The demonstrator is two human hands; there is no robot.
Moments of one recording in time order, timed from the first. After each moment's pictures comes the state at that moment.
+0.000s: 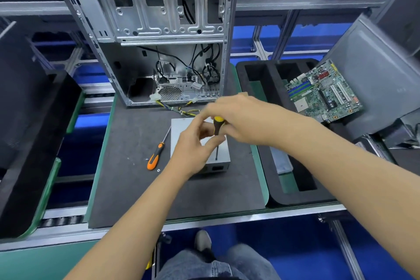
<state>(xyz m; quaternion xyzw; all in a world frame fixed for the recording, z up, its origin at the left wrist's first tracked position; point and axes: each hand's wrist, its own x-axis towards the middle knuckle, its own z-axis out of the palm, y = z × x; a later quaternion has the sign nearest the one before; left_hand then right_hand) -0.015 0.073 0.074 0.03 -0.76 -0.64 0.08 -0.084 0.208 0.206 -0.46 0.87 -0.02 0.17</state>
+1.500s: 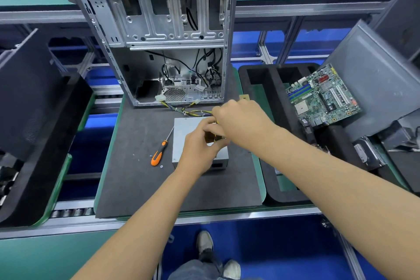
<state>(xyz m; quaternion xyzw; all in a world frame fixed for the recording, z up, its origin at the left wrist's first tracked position) -0.009 0.094 0.065 0.08 -0.79 -0.58 0.14 -0.073 0.204 0.181 -0.42 0.91 0.03 0.00</state>
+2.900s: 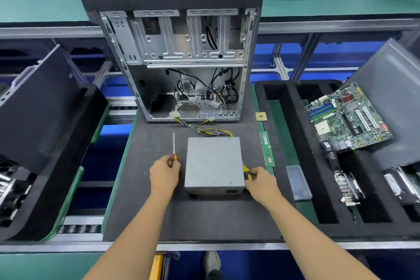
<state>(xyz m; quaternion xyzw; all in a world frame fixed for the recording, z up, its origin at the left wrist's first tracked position) -0.005 -0.018 -0.015 0.42 -0.81 -0.40 0.10 -0.084 0.232 -0.004 0.03 0.90 -0.35 0.27</state>
